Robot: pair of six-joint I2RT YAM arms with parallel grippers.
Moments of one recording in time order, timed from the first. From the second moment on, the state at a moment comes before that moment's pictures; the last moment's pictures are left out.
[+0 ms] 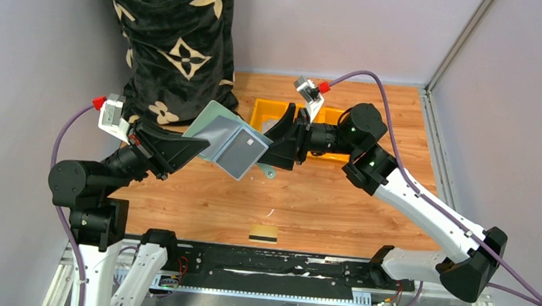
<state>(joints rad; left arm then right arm) -0.04 0.54 1.07 -0.02 0.89 -0.97 0.82 1.21 1.21 0.24 -0.82 0.62</state>
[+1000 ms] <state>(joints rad) -0.04 0.54 1.05 -0.02 0.94 -0.95 0.93 1.35 1.38 0.31 -0.63 0.69</state>
